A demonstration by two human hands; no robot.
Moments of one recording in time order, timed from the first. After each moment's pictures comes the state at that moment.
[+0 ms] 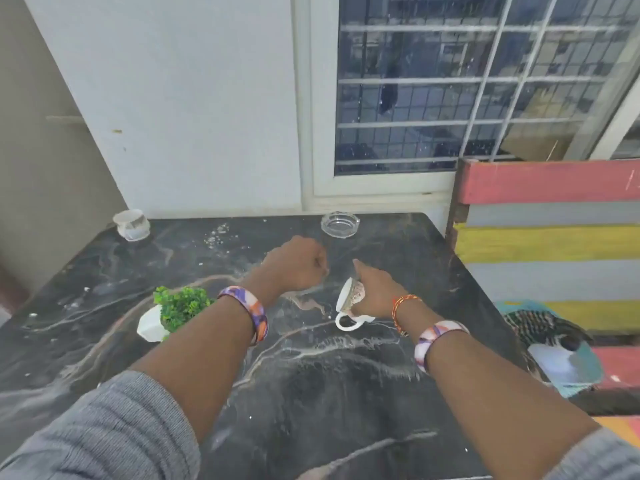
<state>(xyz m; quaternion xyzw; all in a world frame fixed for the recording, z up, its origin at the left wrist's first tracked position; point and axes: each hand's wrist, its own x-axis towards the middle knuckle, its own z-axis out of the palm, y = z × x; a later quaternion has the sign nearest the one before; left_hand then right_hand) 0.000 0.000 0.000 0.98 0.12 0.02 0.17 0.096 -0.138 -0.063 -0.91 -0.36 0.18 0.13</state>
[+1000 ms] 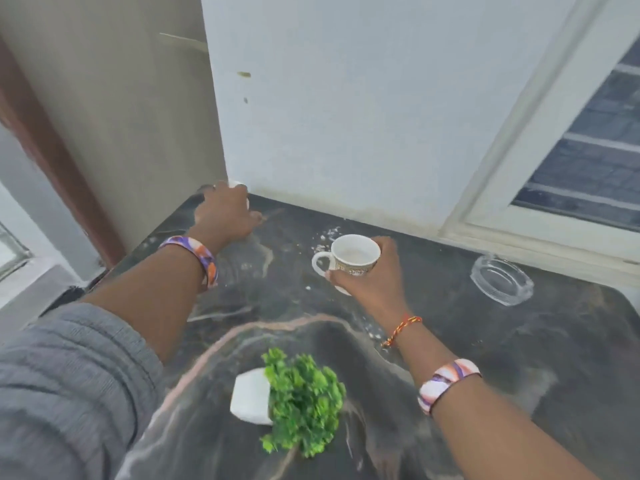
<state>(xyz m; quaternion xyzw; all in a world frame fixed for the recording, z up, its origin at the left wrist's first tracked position) -0.047 0.373 -0.044 0.87 0.46 0.11 0.11 0.069 0.165 -0.071 -0.79 -0.32 0.10 0.52</state>
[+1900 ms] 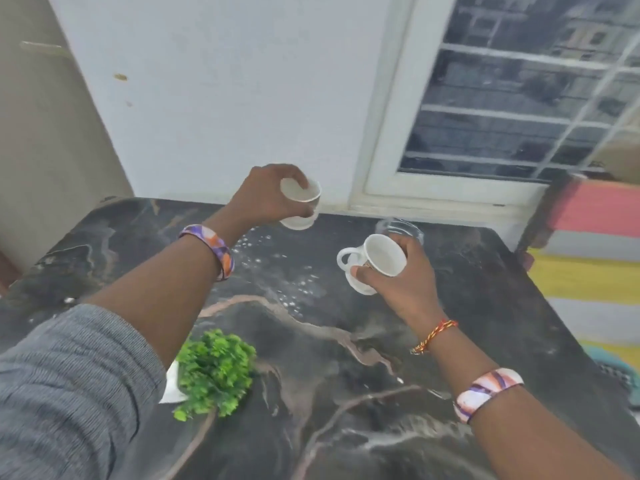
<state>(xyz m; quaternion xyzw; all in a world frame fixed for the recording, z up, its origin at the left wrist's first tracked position) 0.053 0.213 0.011 0.90 0.20 0.19 0.34 0.109 -0.004 -0.047 -0.81 -0.23 0.04 0.54</state>
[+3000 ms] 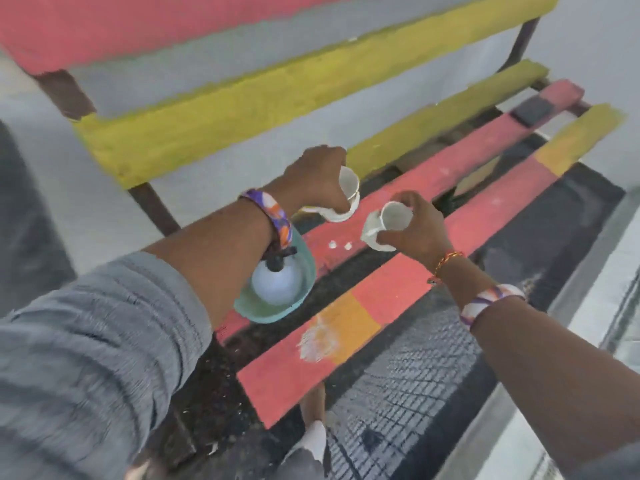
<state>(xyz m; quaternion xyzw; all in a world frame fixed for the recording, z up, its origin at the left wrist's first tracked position) 0.421 -0.489 -0.125 0.95 -0.15 -0.13 0.23 0.361 -0.667 -0.172 -0.92 0.10 0.03 0.37</state>
